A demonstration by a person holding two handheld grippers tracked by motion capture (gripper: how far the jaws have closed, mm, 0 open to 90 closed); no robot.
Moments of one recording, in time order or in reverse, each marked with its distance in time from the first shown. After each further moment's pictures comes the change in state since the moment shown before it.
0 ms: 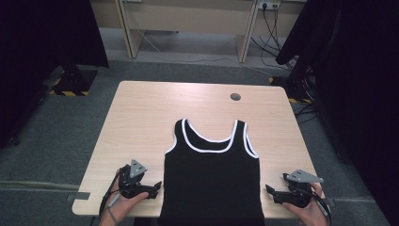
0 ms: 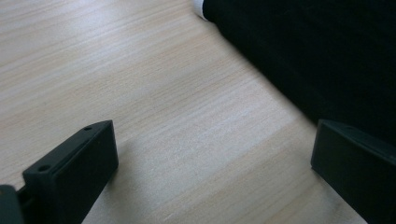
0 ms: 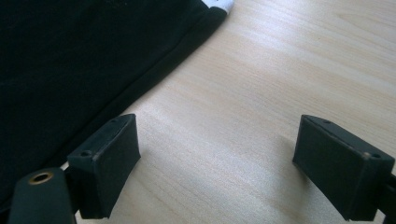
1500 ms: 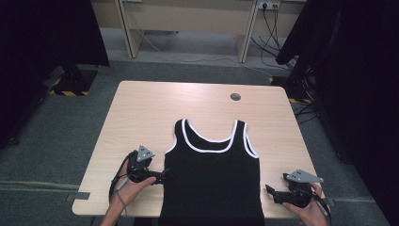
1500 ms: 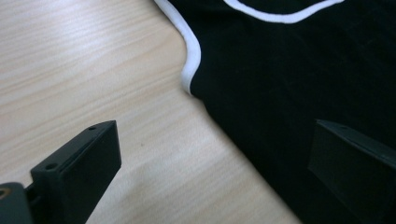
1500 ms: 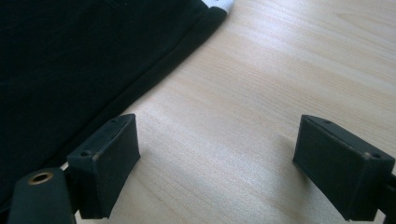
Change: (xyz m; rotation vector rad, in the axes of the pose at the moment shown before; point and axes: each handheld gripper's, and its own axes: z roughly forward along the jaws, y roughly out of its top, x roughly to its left) left arm 0.003 0.046 0.015 -0.048 -0.061 -0.015; right arm 0.000 0.000 0.000 -0.001 -0.001 0.000
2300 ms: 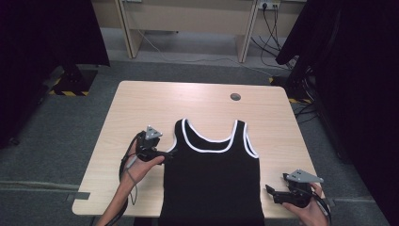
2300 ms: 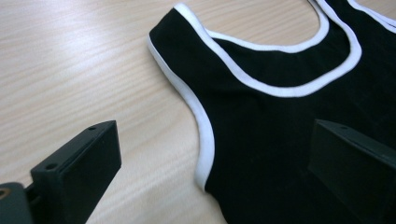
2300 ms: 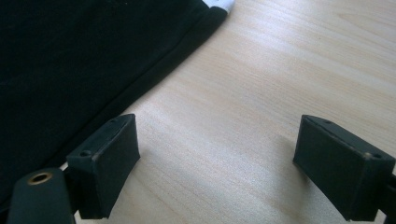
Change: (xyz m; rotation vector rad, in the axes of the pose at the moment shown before) left arm 0.011 0.055 0.026 -0.032 -0.002 -0.007; right arm 0.000 0.000 0.000 0.001 0.002 0.000
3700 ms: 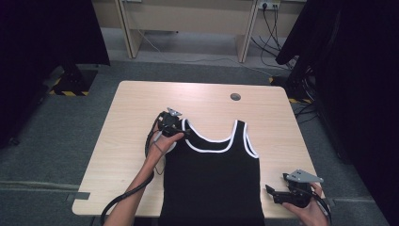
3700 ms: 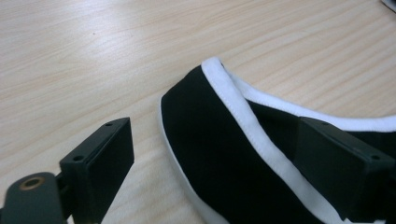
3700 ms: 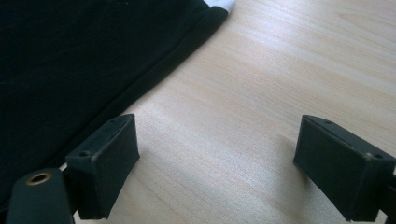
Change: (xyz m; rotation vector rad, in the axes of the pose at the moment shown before) left arm 0.010 0.054 0.093 0.066 0.101 -0.009; right arm 0.000 0.000 0.000 0.001 0.002 -0.001
